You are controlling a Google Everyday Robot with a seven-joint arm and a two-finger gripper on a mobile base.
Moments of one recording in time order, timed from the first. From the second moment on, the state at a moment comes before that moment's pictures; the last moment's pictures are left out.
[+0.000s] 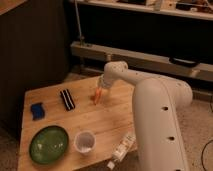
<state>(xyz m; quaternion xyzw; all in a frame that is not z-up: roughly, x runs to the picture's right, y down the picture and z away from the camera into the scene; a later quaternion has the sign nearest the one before) -0.037 0.000 0.965 -0.29 0.01 0.69 0.67</state>
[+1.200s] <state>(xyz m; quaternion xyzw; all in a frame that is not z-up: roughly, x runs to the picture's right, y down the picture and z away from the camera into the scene) -0.054 -0.032 0.956 -0.29 0.02 0.67 0.69</state>
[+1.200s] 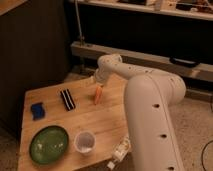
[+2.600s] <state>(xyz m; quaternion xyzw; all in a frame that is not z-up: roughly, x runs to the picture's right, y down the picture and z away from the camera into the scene) -0.056 -0.005 0.991 -0.29 0.05 0.68 0.67</state>
